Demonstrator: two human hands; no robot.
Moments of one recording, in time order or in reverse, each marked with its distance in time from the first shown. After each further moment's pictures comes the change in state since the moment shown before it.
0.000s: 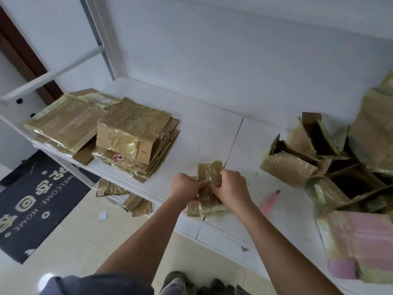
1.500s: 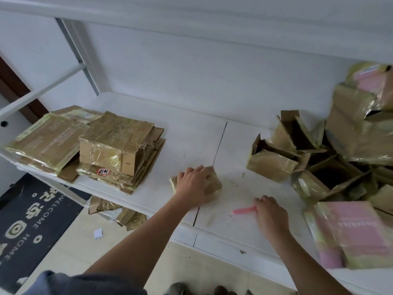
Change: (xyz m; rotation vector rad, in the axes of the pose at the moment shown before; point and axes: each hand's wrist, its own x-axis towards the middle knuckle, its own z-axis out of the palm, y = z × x) left_hand -0.025 0.041 0.026 0.818 -0.057 0.697; right_hand -0.058 0.146 0.015 -0.413 -0.043 0.113
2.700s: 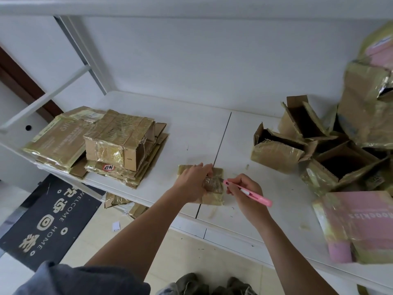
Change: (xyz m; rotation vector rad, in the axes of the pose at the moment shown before) left_hand 0.007 -0.002 0.007 0.088 -0.127 0.043; right_hand 0.007 -0.048 -0.017 1.602 0.081 -0.120
